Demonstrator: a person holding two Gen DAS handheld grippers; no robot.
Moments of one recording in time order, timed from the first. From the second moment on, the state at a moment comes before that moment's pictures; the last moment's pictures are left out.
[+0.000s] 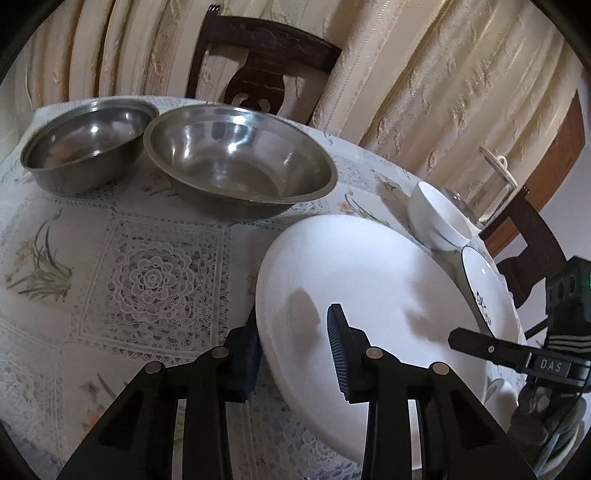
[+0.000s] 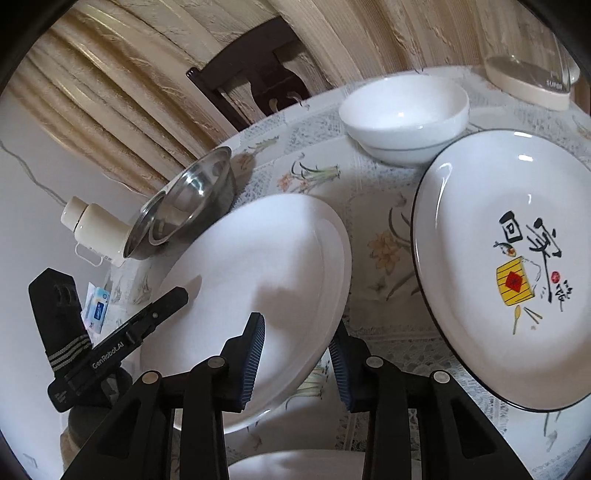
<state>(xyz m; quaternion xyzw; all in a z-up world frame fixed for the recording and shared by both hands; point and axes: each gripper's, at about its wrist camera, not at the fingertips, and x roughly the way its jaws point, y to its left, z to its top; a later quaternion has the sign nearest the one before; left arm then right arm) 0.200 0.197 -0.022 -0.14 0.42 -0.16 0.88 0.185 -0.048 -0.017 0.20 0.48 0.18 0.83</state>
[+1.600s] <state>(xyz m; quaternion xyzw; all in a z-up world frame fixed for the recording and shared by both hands) 0.068 0.118 0.018 -0.09 0.41 -0.25 0.87 0.016 -0.130 0.006 0.25 0.40 0.15 0.87</state>
